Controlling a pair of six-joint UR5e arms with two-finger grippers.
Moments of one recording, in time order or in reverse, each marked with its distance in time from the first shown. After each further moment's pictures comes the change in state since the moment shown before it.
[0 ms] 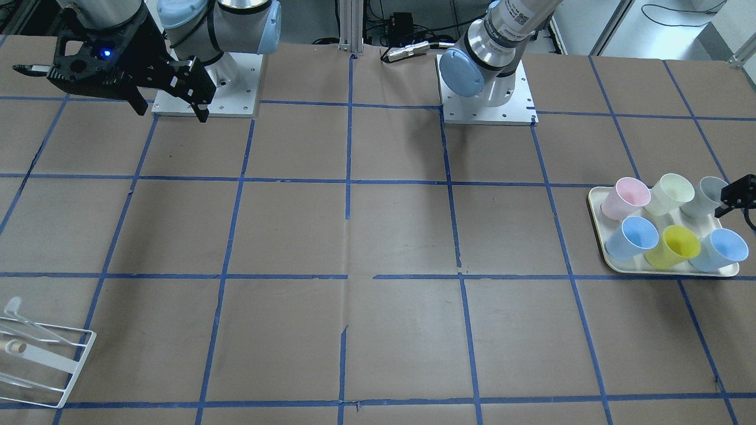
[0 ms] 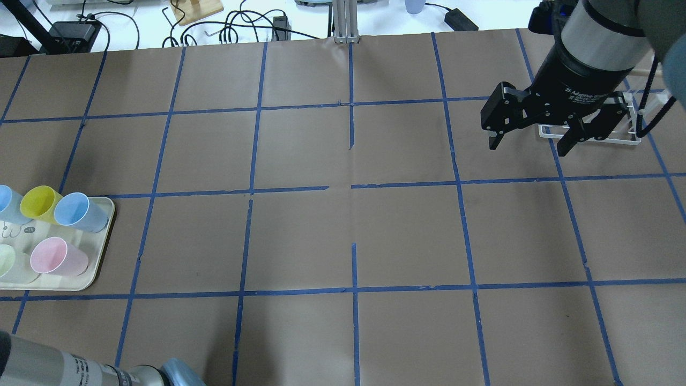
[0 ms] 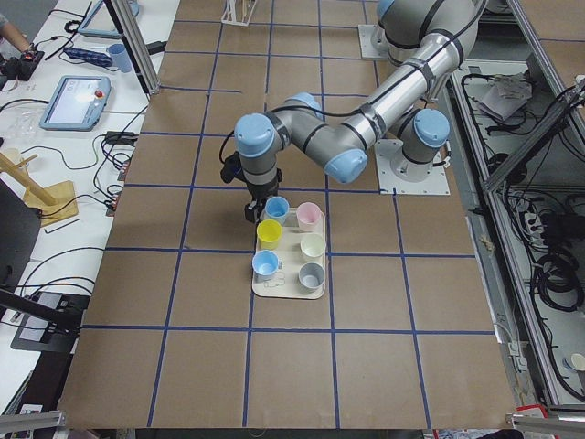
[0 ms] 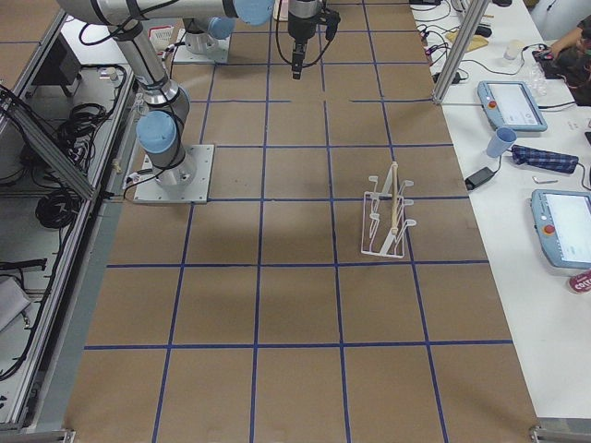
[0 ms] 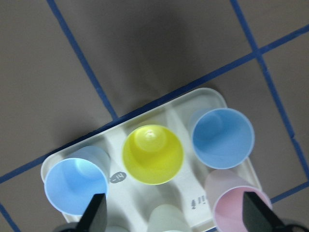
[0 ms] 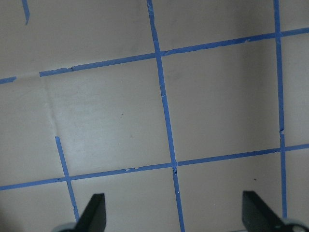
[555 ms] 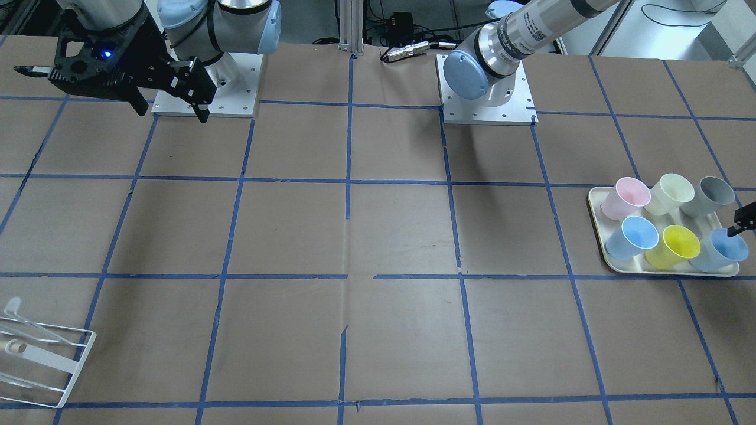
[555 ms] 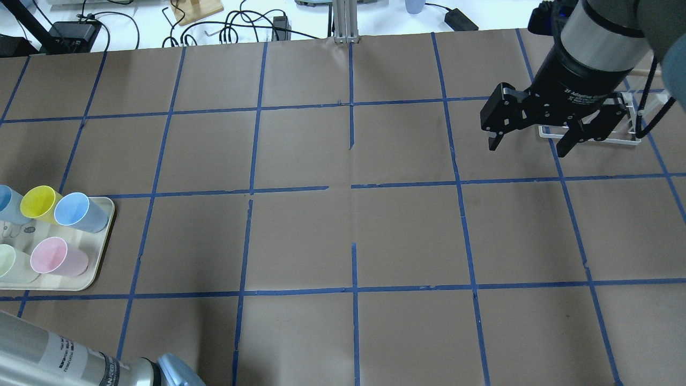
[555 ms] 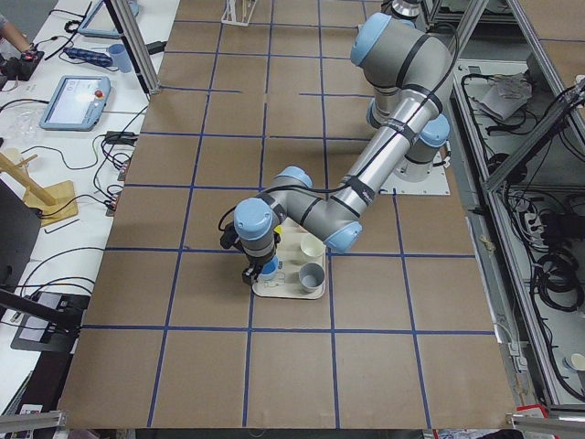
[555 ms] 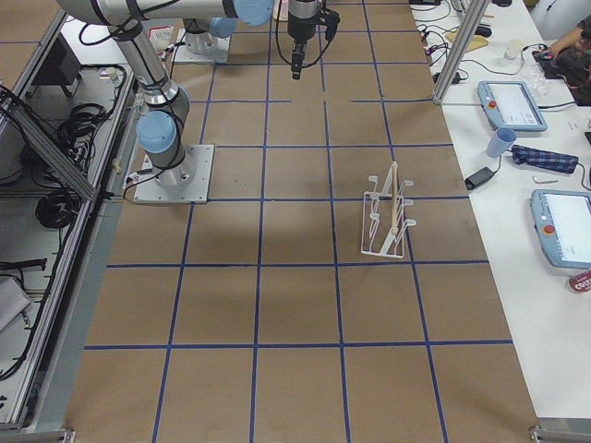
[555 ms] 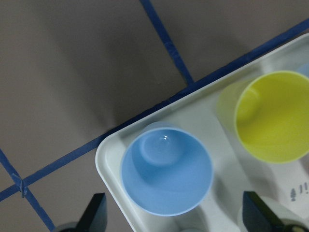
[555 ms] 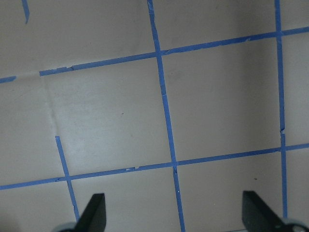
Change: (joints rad) left arm 0.045 -0.166 0.115 0.031 0.001 0.040; right arm 0.000 0.000 0.001 0.000 0.001 0.001
